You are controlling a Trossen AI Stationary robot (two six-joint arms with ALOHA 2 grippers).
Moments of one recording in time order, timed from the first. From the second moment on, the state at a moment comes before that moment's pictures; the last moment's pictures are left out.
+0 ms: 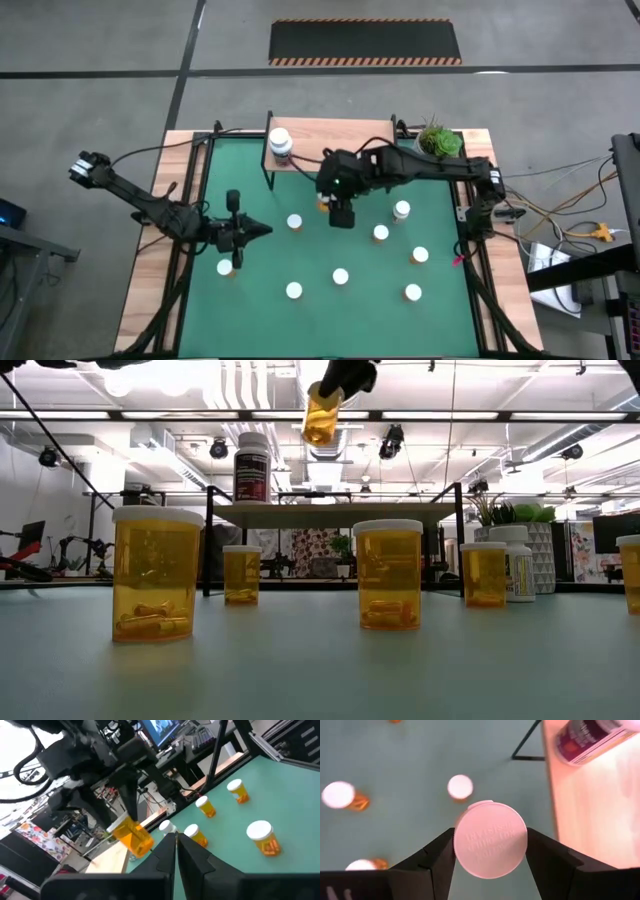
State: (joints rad) left arm -0.49 0.76 0.48 0.24 -0.53 0.60; right arm -0.02 1.90 2.06 -1.15 0.10 -0.03
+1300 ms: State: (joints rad) left arm -0.49 0.72 0.48 0.24 -0.56 0.58; right arm -0.28 2.09 2.19 -1.04 0.11 -0.17
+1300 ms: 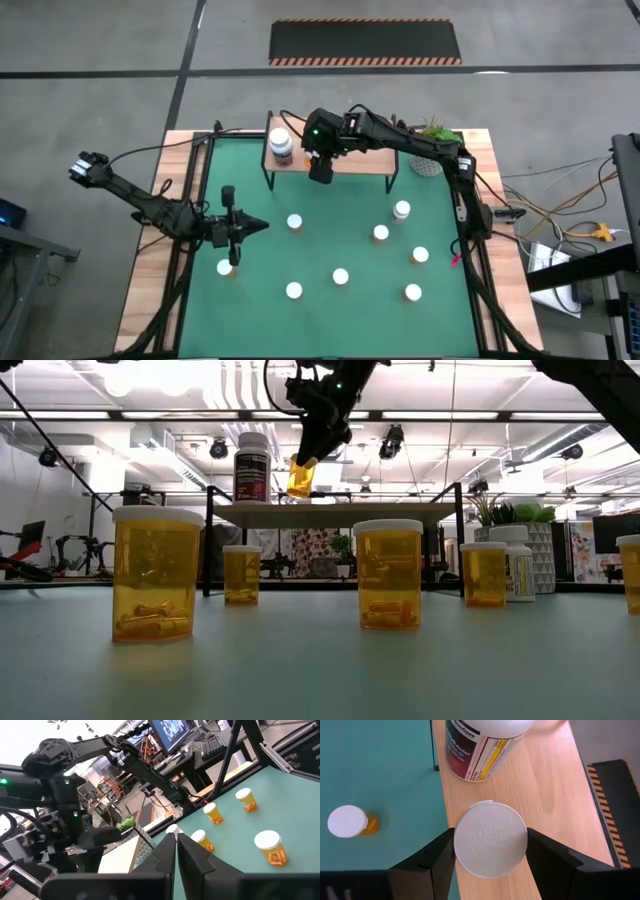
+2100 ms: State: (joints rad) left arm -0.49 0.72 0.48 0.24 -0.56 0.58; right arm -0.28 2.09 2.14 -1.01 0.11 -0.16
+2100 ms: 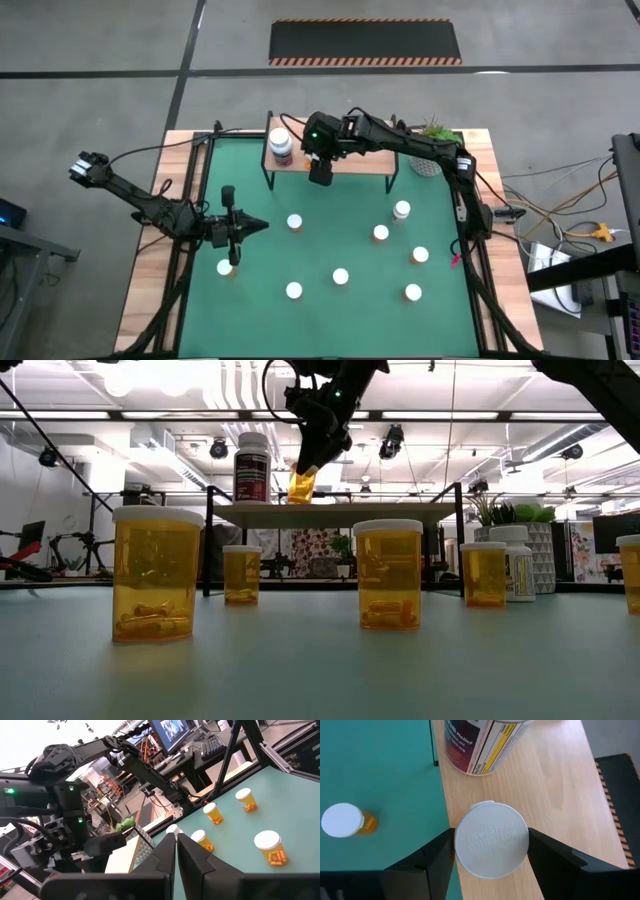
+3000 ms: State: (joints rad) left arm -0.49 0.72 0.48 0.25 -0.56 0.58; right arm -0.26 2.01 2.18 -1.08 0.10 -0.18
